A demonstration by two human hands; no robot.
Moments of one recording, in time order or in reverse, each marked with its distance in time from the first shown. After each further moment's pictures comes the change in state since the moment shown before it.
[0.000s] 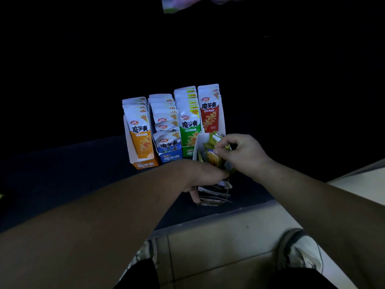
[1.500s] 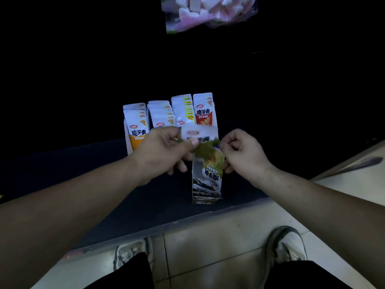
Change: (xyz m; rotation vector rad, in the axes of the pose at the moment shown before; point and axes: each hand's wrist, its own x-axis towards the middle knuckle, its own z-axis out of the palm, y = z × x) left_hand -0.066 -0.055 -0.040 -0.434 0.568 0.611; right_hand -0.041 -0.032 -0.020 0.149 0.070 0.039
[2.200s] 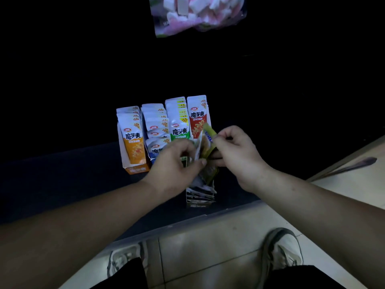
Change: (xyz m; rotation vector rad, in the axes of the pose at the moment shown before) left_hand 0.003 -0.027 0.049 0.190 0.152 0.261; right_hand -0.011 -0.031 0.007 0.298 0.078 0.091
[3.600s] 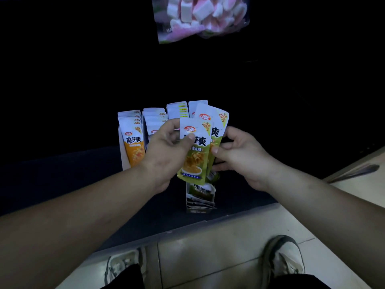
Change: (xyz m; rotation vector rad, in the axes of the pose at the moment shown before) left_hand 0.030 0.019 -0.012 -0.467 0.136 -0.258; right_hand 0.007 -0.017 -0.017 -0.049 -0.278 0.028
